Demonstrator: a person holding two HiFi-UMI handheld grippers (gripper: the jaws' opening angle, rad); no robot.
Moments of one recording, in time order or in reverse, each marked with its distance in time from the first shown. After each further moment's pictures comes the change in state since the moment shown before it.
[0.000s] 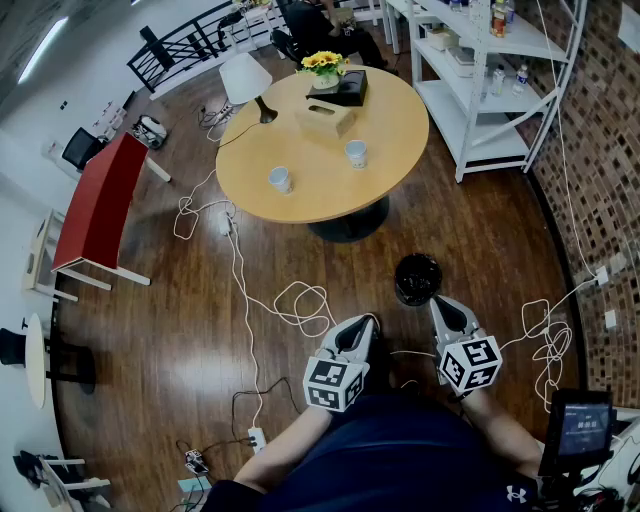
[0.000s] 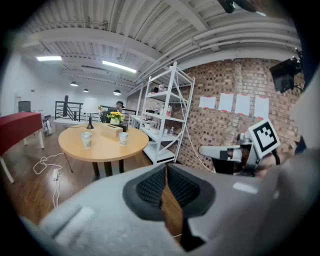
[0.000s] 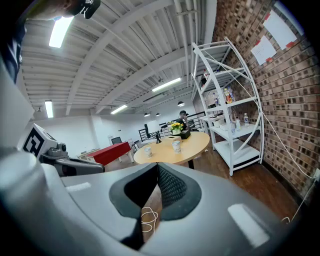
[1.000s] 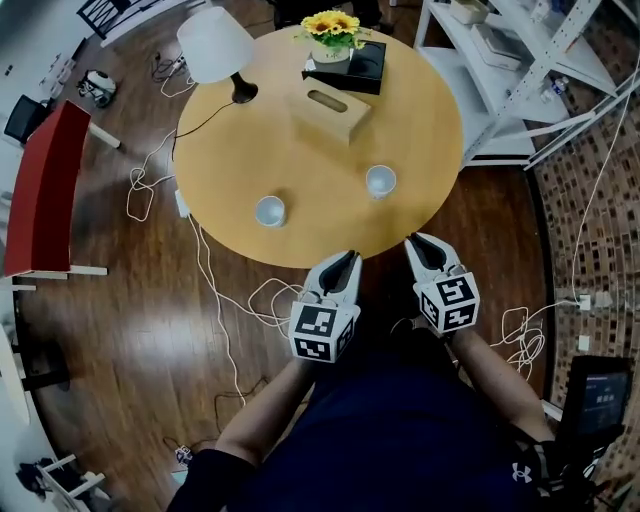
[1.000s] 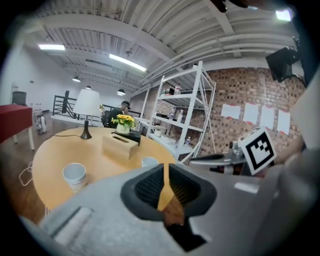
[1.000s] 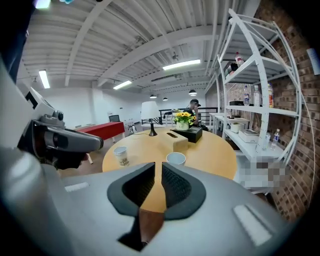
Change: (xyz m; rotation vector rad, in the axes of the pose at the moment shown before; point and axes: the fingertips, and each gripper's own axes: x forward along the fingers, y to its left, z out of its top) left arm 0.202 0.236 0.157 -0.046 -0.047 -0.004; right arm 0.344 -0.058 0.085 -0.227 0.181 0.001
